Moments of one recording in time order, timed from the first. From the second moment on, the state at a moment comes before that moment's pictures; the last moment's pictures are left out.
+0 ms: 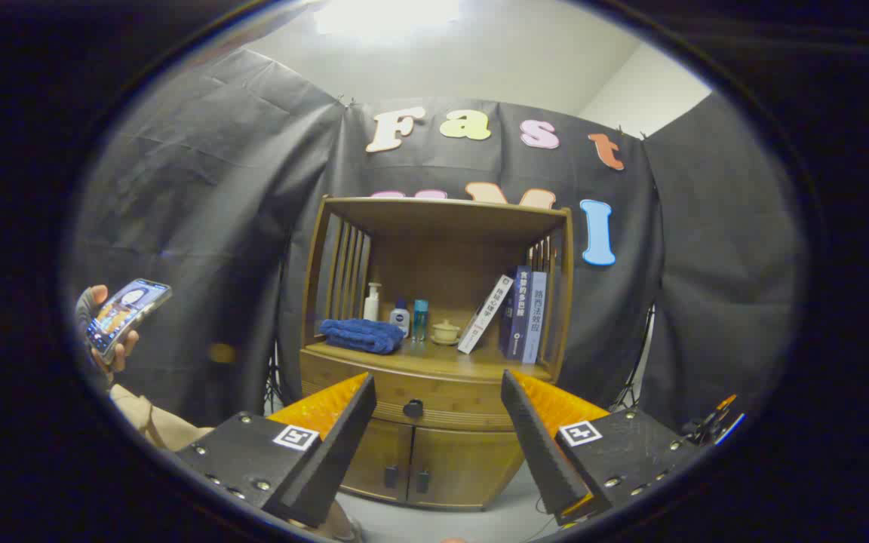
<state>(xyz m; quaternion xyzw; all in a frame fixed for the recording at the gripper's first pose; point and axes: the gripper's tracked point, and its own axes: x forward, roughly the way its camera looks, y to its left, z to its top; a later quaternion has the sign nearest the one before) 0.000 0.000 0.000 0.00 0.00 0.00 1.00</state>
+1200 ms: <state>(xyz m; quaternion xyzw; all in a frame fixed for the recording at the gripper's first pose) 0.036 0.018 -0.032 0.00 0.02 0.02 1.00</state>
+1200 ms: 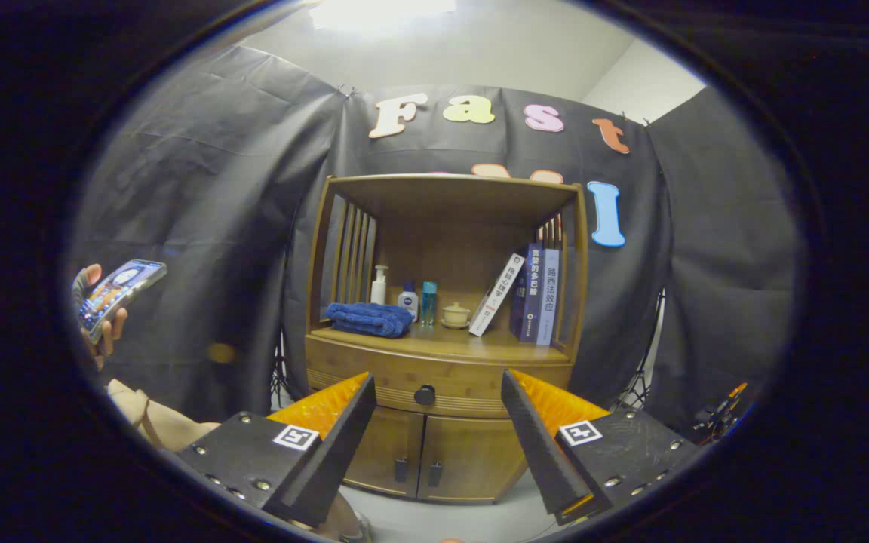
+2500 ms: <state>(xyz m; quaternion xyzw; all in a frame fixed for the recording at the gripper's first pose) 0.279 0.046 -0.216 0.02 0.16 0.00 0.99</state>
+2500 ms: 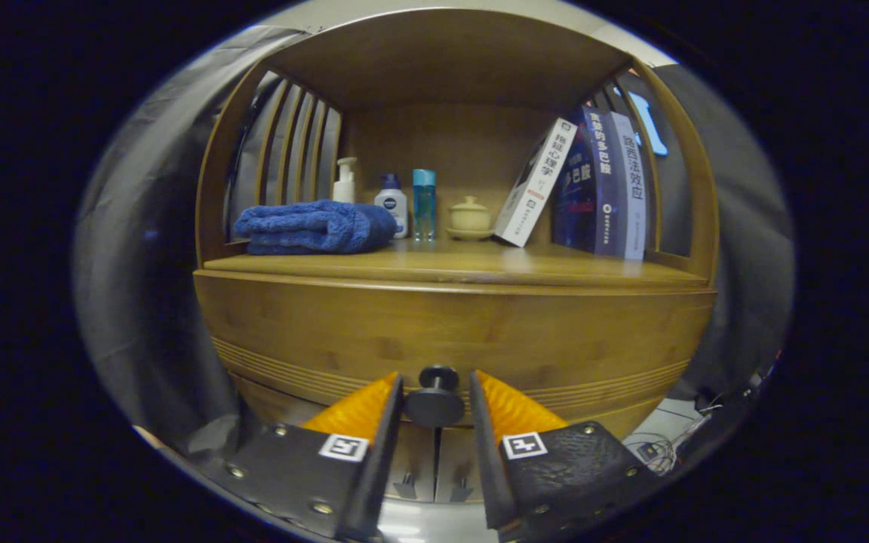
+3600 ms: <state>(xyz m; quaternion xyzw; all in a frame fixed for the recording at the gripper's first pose) 0.220 0.043 -0.221 0.07 0.17 -0.05 0.98</state>
